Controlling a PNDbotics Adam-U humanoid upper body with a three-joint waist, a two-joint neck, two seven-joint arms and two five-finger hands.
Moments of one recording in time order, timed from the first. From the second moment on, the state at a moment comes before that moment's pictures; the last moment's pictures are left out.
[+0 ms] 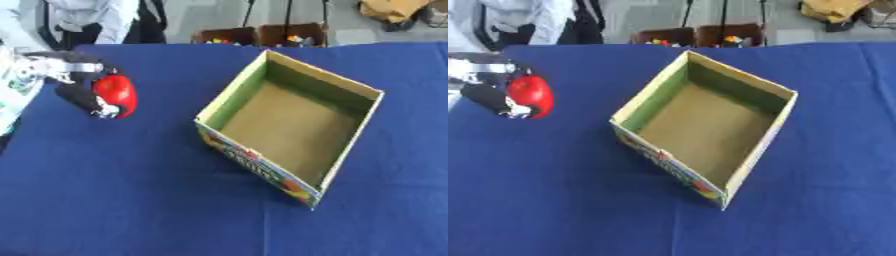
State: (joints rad) left arm -0.75 0.82 -0.14 -1.47 -0.55 0.11 -0.87; right arm -0.43 -0.72 -0.14 -1.99 0.24 -0.39 -0.54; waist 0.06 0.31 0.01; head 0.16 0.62
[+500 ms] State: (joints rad) left arm -0.88 0.79 -0.13 -1.64 -0.51 0.08 -0.86; right arm -0.43 -0.72 -0.13 -1.99 0.24 -0.39 -0.54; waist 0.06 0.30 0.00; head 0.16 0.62
